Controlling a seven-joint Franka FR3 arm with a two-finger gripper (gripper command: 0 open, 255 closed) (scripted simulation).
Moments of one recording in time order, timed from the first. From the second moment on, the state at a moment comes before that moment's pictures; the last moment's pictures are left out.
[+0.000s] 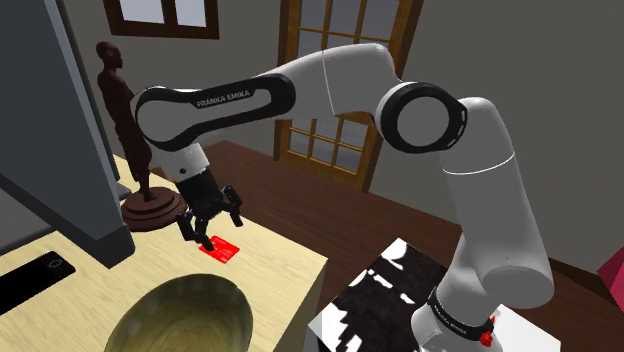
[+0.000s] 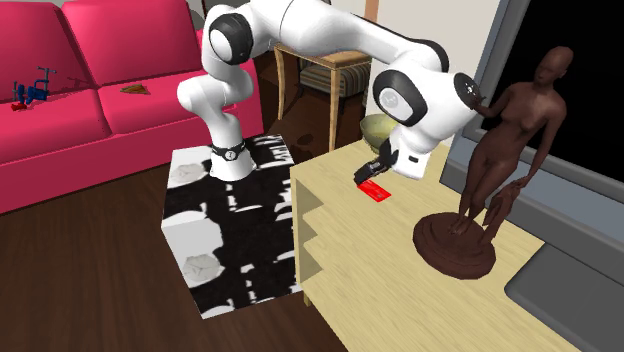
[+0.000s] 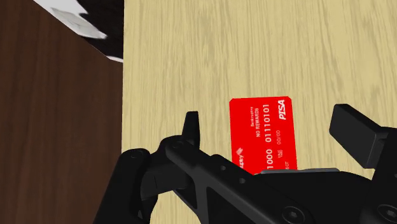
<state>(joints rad) 0.37 0.63 0.31 -1.34 0.01 1.40 0.35</state>
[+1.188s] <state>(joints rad) 0.36 0.60 0.31 -1.45 0.01 1.49 0.35</state>
